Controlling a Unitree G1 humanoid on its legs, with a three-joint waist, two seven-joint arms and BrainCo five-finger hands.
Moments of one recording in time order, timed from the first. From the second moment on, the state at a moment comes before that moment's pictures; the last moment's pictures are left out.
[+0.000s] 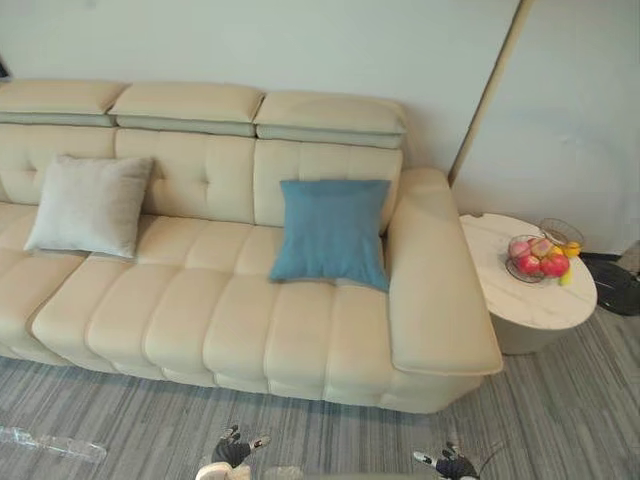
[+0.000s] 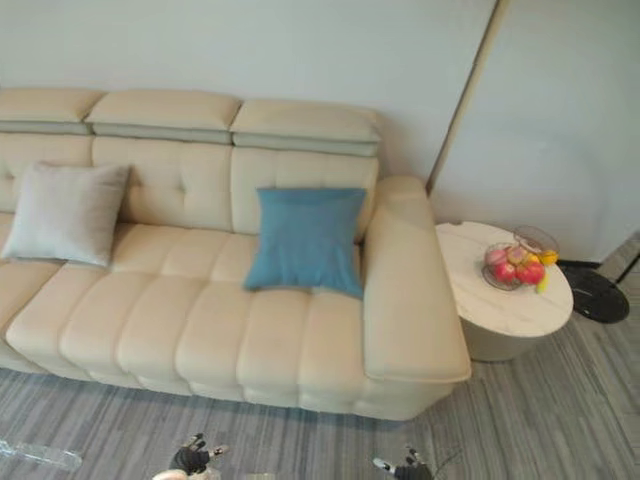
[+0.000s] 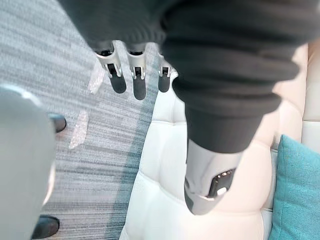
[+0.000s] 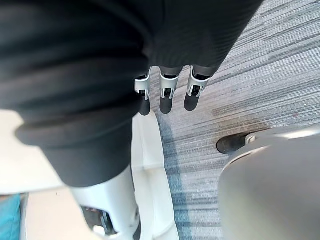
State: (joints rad) left arm 0.08 0.06 0.19 1.09 -0.06 -0.17 0.01; right arm 0.11 -0.08 -0.22 1.07 0.11 -0.13 -0.02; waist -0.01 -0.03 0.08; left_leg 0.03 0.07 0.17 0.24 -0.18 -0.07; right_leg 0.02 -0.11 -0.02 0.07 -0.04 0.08
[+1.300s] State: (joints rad) left arm 0.03 0.05 0.01 1.09 -0.10 -0.16 0.01; right arm 0.00 -0.14 -0.14 1.12 0.04 -0.10 -0.02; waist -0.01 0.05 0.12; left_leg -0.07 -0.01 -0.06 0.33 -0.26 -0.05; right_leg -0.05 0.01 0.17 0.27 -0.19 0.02
